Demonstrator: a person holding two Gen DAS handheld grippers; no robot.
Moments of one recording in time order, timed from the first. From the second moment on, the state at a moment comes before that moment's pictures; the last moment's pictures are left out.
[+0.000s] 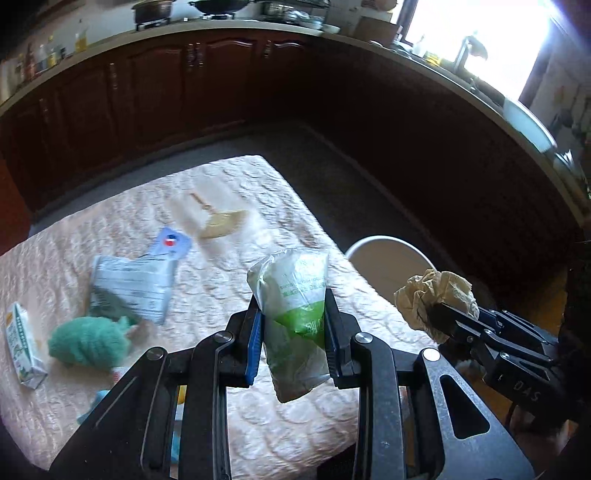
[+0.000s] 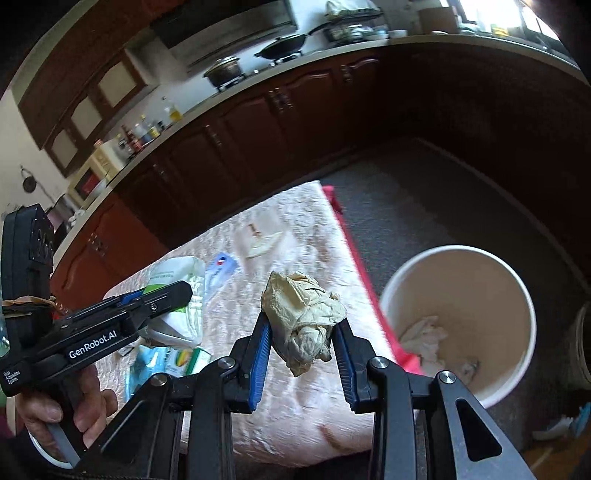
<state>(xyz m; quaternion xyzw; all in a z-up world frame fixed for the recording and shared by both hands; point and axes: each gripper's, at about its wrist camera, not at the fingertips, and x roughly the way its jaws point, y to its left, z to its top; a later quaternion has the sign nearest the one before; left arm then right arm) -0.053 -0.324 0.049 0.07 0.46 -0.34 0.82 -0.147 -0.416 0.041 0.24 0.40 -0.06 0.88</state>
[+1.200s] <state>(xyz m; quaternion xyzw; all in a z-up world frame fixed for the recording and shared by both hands) -0.069 -0.446 0.008 0.08 0.51 -0.41 0.75 -0.198 -0.501 -0.011 0.29 0.43 -0.16 0.84</state>
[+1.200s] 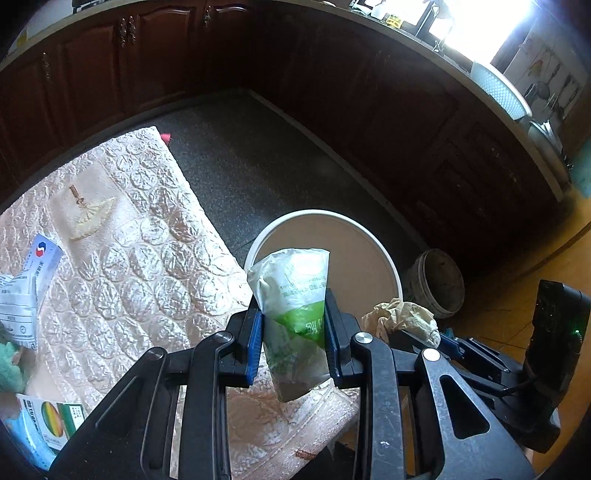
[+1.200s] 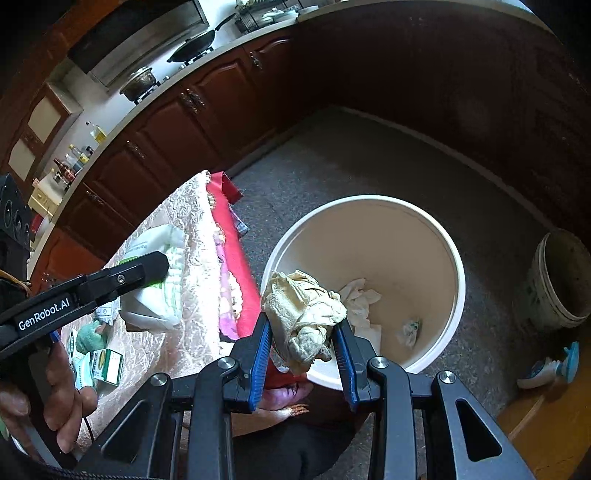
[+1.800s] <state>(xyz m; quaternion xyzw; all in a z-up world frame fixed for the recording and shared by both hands) -0.070 -0.463 -0.002 0.08 0.51 -0.42 0.75 -0.198 -0.509 -0.024 0.30 0.44 -0.18 0.82</state>
